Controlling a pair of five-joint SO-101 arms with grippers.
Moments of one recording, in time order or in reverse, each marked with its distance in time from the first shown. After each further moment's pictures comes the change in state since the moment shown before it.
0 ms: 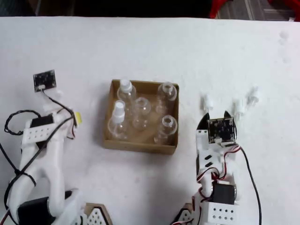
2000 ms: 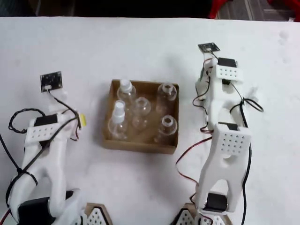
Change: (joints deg) left arm 2.5 0.0 -0.2 3.1 0.0; right arm 1.5 148.5 -127.5 40.6 4.4
